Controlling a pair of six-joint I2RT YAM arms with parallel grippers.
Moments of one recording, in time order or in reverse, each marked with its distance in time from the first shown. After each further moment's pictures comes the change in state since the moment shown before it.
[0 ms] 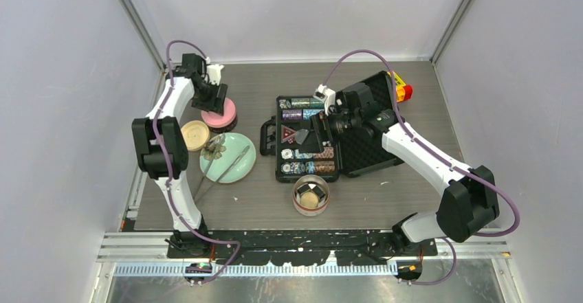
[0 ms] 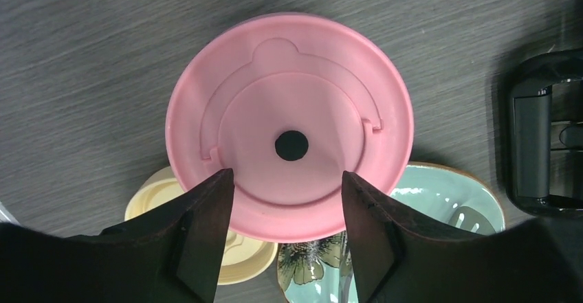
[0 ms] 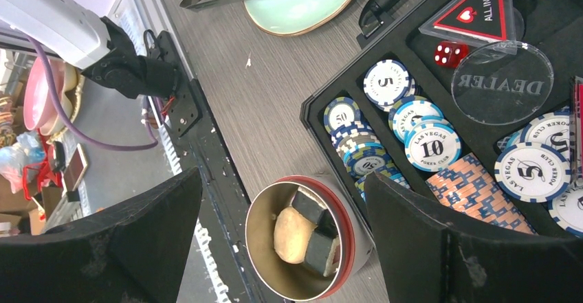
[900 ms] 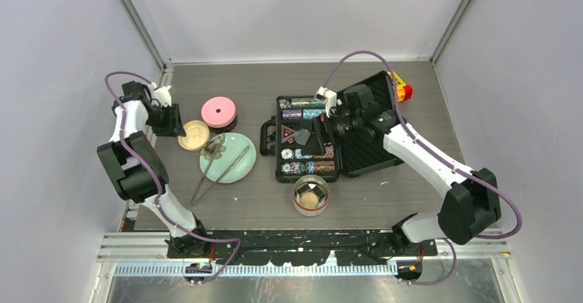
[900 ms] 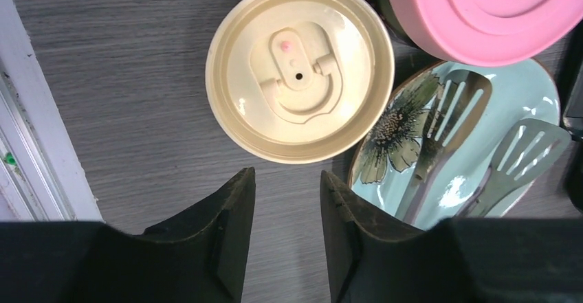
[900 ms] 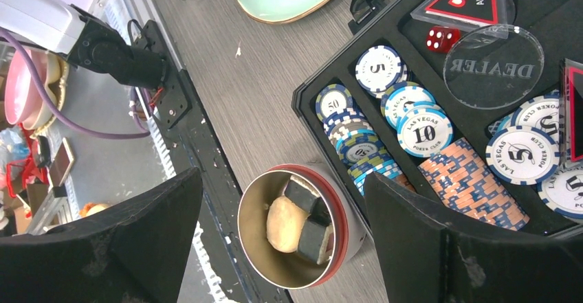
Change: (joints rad) left arm 0.406 -0.204 -0.285 -0.032 0.212 0.075; right arm 0.000 -0.011 -0.001 -0.050 0.024 -0.042
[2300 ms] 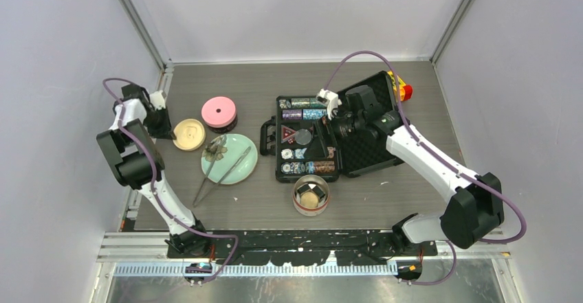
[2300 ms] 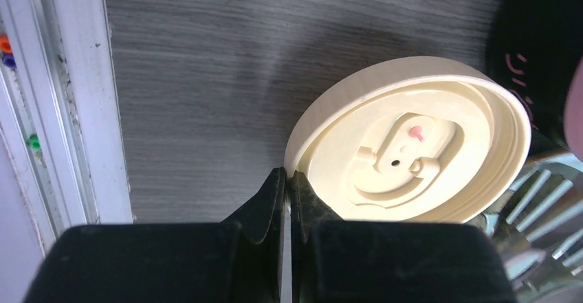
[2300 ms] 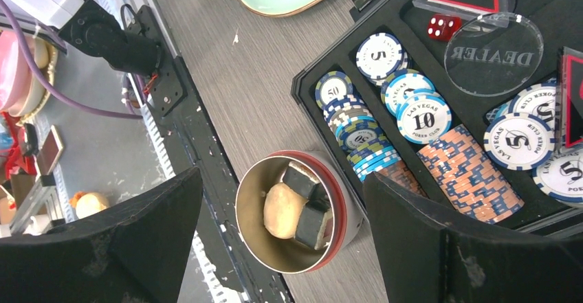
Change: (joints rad) left arm 0.033 0.191 0.063 0.097 -0.141 -0.135; right arm 0.000 -0.037 -0.008 -0.049 0.008 -0.042
